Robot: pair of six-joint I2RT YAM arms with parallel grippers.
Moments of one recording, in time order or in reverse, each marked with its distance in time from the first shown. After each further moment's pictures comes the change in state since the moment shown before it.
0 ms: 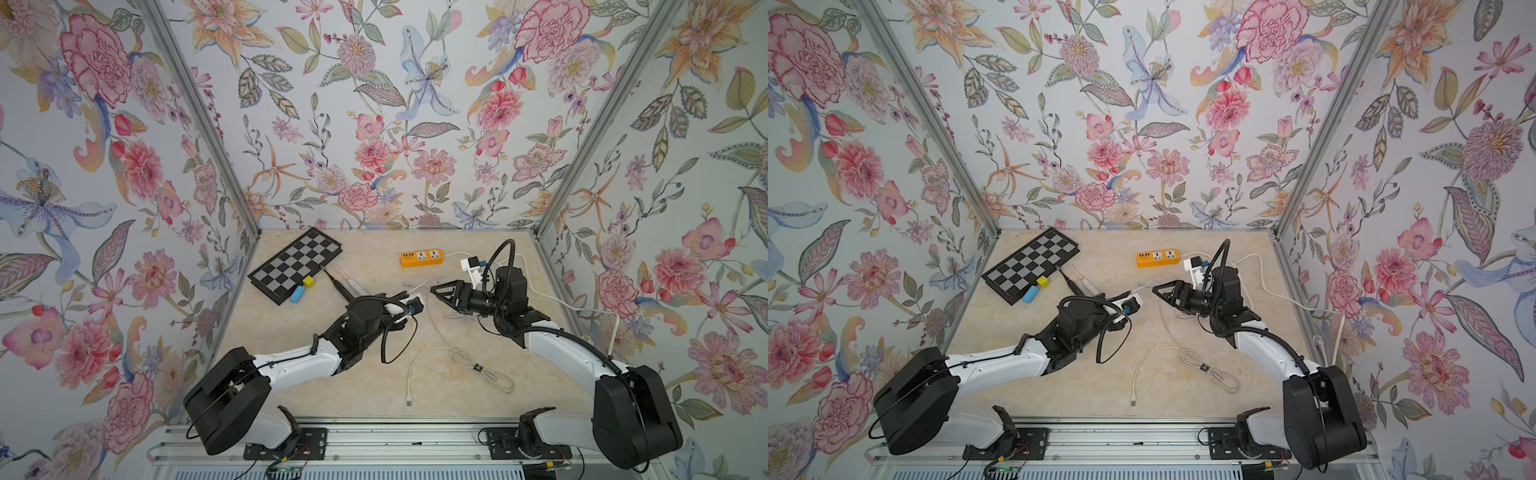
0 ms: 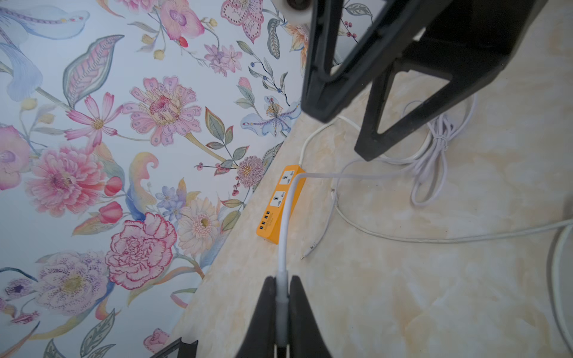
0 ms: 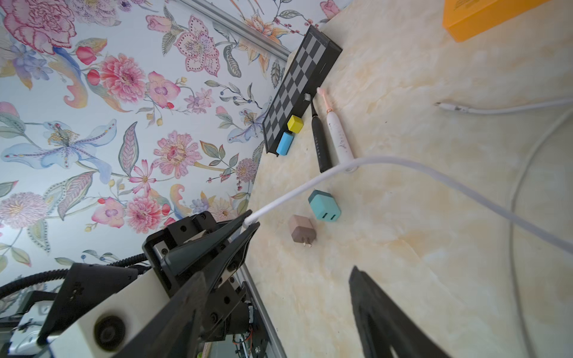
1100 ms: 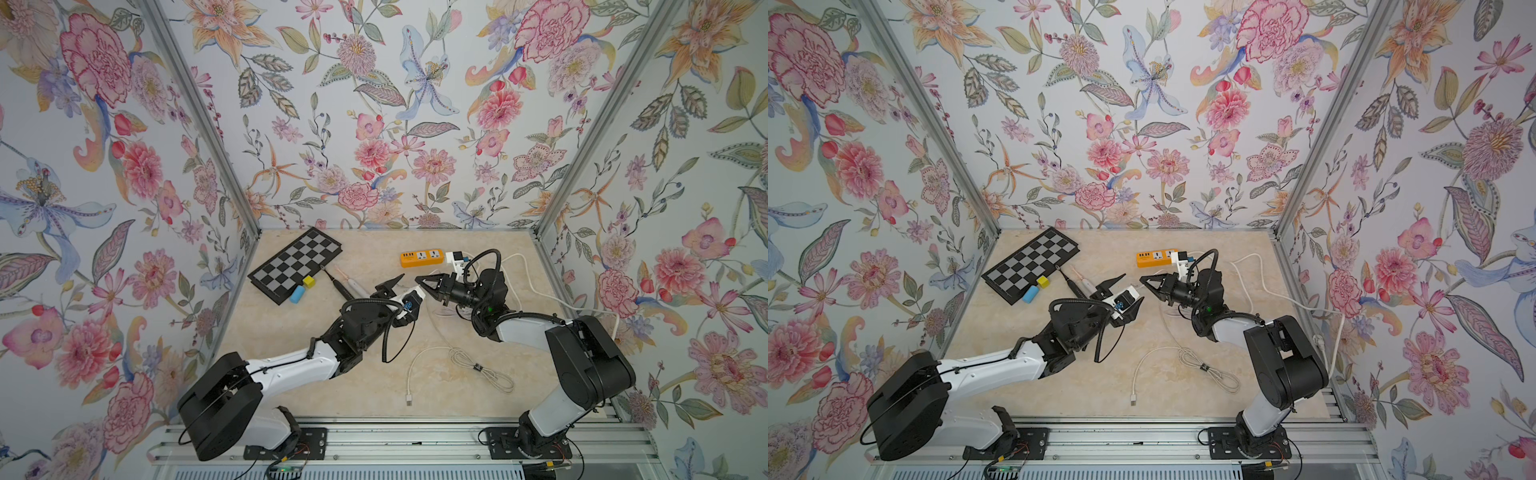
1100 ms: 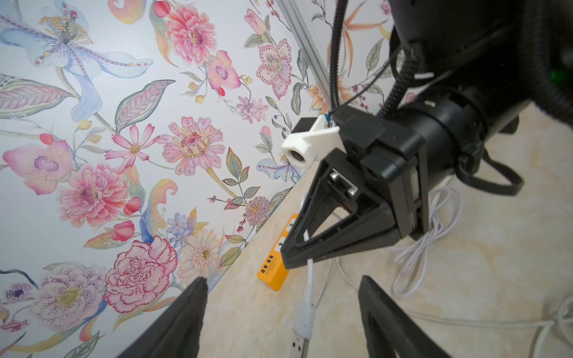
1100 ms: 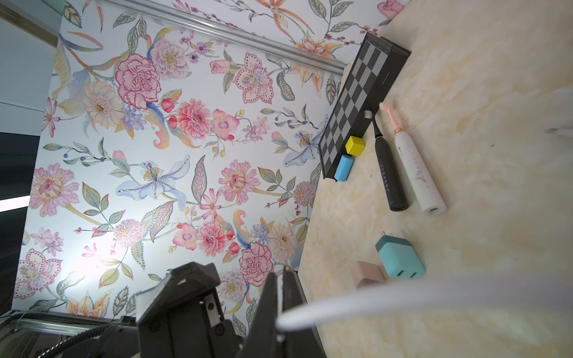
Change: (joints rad) left arm 0.003 -0.095 0.027 0.075 0.088 -0.359; right arm 0.045 0.288 0.010 0.634 0.032 0.393
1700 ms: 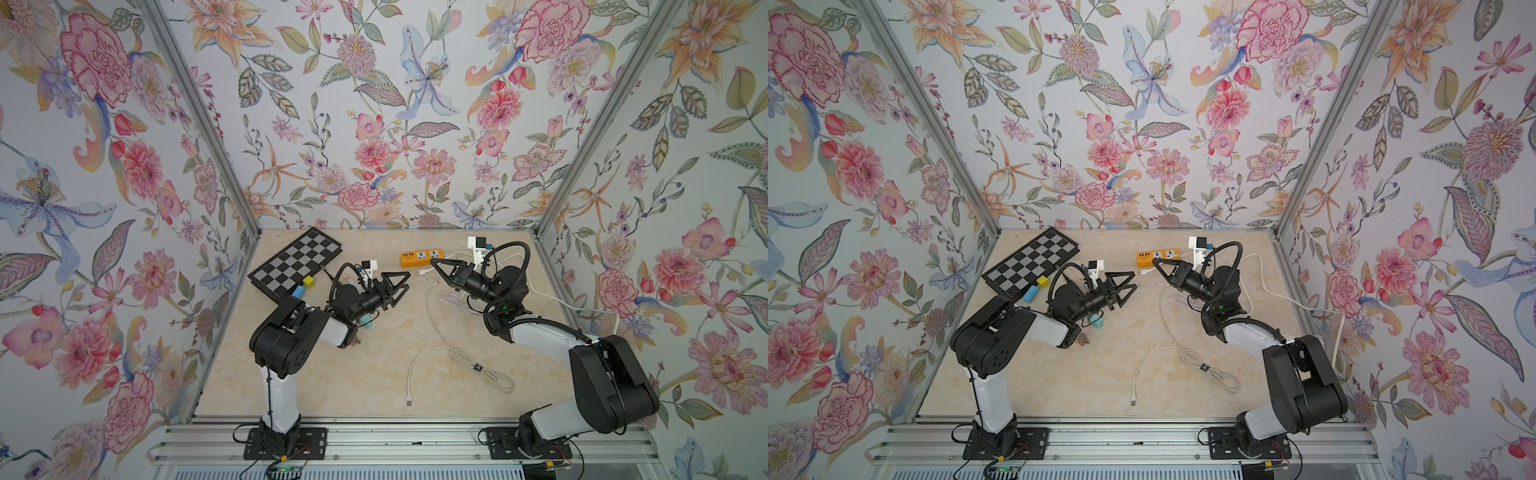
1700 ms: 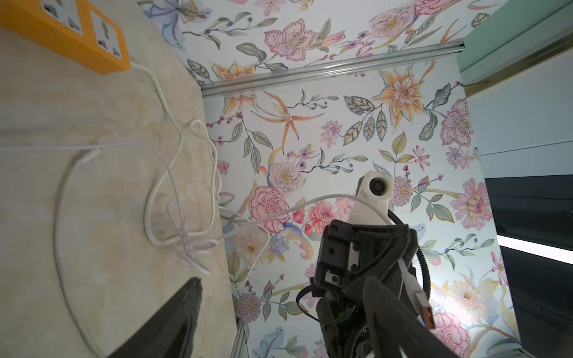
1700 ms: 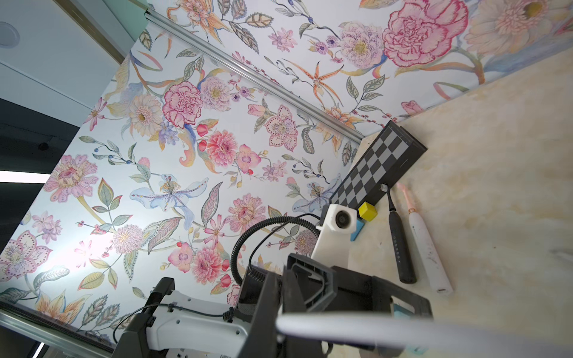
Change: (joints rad) left arm 0.303 0.609 0.055 0.743 0.652 -1.963; right arm -0.035 -0.157 0.000 0.014 0.096 -0.098
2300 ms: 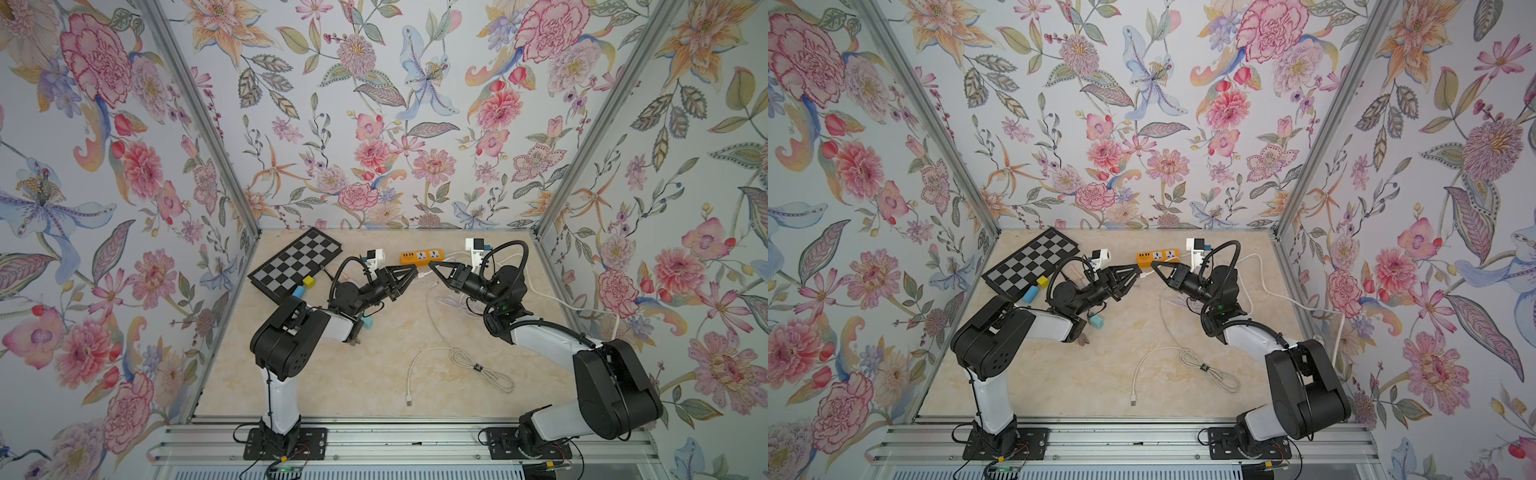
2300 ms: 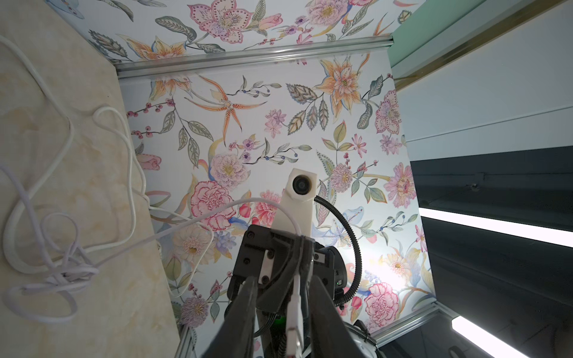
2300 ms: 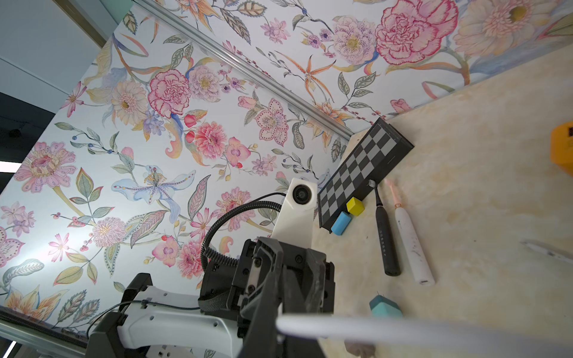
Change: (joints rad) left arm -0.016 -0.010 0.077 0.113 0.001 -0.122; right arm 0.015 -0.024 0.001 -0.093 0.006 -0.085
